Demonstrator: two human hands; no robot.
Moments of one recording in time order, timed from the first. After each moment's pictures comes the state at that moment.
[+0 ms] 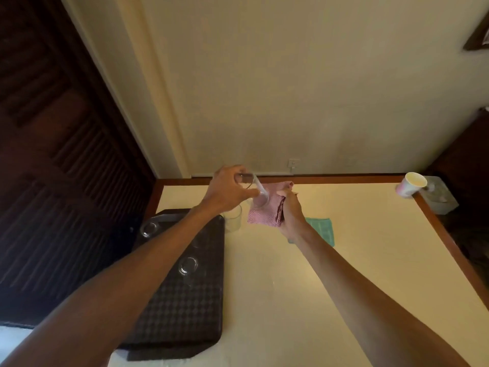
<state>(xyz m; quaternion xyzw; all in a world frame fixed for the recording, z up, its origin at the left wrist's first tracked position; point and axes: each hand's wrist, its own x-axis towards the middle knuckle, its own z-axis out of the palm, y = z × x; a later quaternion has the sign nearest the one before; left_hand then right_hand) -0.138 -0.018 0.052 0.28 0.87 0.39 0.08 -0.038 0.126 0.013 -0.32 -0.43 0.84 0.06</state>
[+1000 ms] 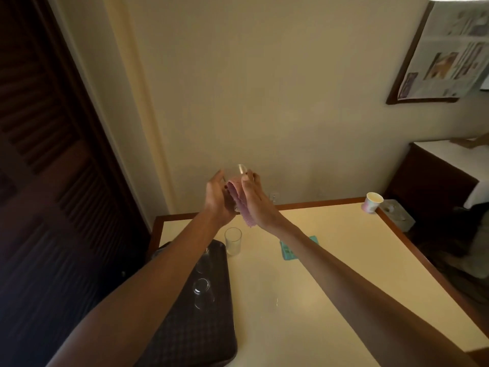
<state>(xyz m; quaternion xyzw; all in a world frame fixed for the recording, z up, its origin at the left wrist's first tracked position) -0.100 -0.071 0.140 0.07 0.47 0.80 0.37 -0.014 0.014 0.141 -0.07 -0.84 0.52 0.16</state>
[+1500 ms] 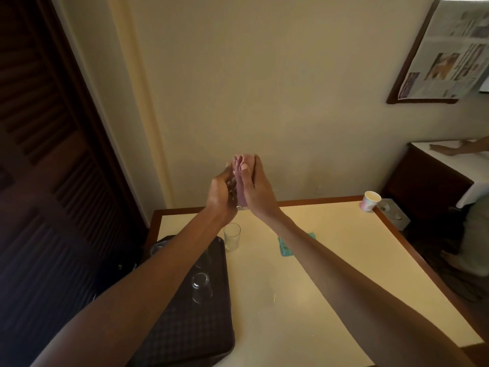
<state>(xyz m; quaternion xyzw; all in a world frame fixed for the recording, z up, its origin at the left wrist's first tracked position) -0.095 -0.072 0.140 0.08 0.45 0.82 0.34 -0.042 0.015 0.134 -0.10 -0.81 0.48 0.32</state>
